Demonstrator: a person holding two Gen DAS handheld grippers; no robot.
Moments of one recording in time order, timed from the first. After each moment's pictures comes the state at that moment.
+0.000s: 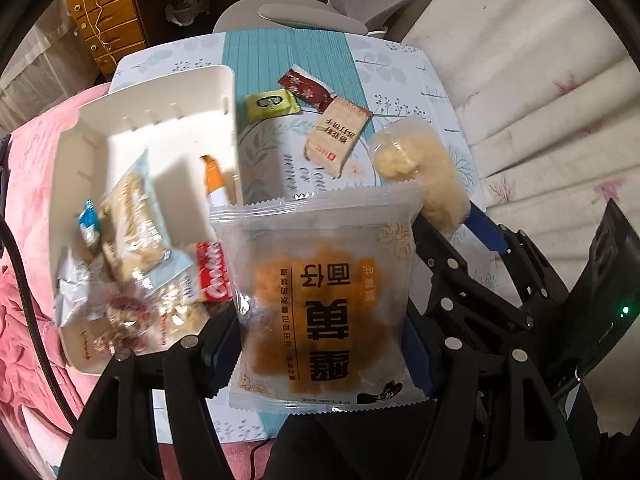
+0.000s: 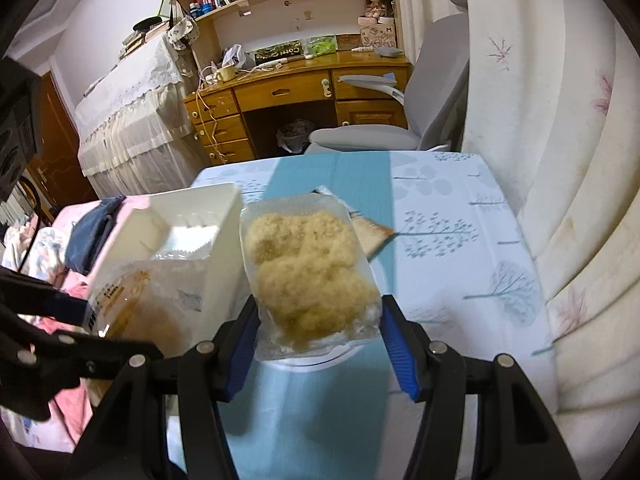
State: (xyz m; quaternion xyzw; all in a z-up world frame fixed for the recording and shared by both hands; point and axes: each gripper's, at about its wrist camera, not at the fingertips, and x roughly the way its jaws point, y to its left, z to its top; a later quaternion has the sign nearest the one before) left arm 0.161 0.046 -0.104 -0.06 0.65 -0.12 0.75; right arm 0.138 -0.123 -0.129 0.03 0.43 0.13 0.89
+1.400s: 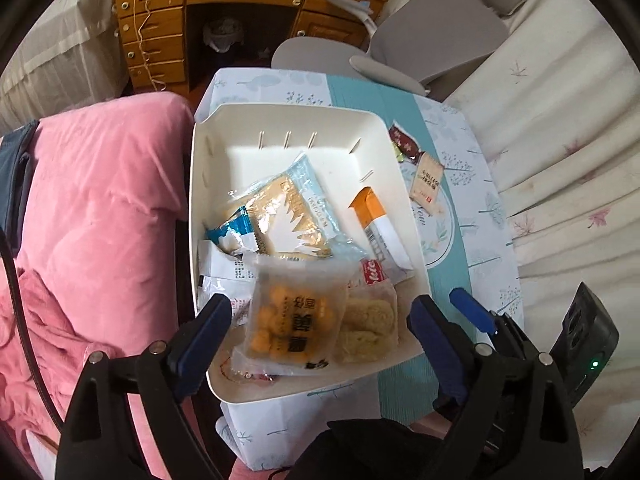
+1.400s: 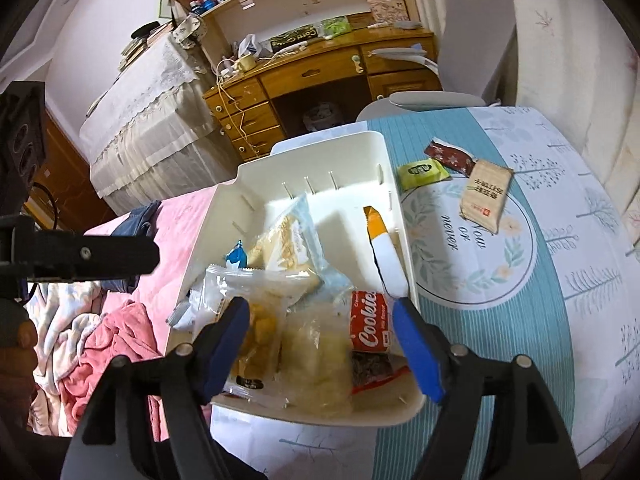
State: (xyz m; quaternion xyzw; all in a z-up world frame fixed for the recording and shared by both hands) left arm 0.148 0.251 -0.099 -0.10 0.59 -0.12 0.79; right arm 0.088 0.037 -0.146 0.10 0.45 0.13 0.88
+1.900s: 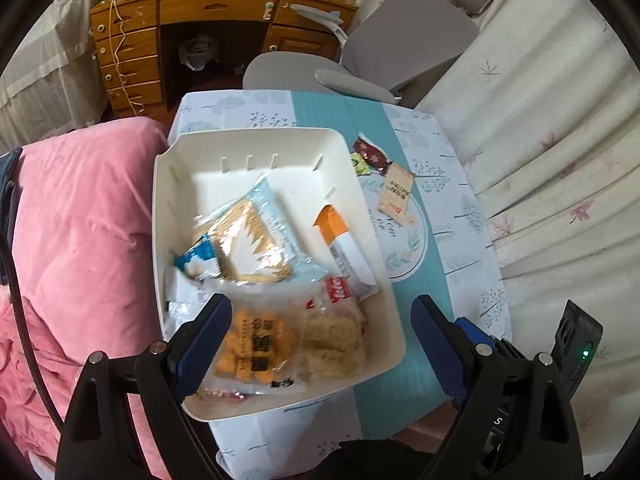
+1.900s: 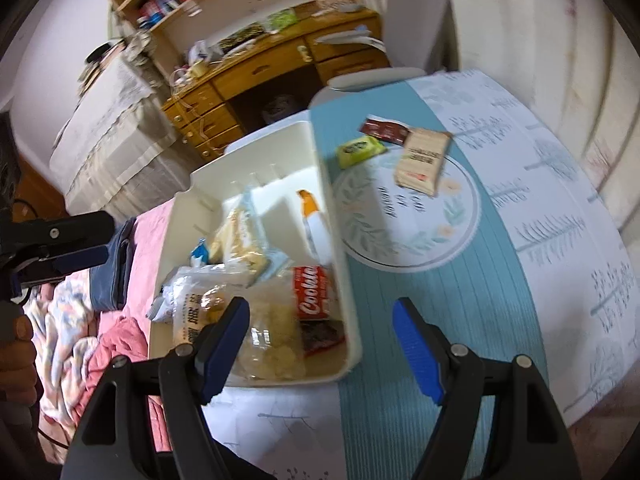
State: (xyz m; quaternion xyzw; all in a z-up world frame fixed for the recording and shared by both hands) left arm 0.154 0.217 -0.081 -0.10 0.57 -0.15 0.80; right arm 0.074 -0.025 -0.144 0.16 0.49 0.06 0.85
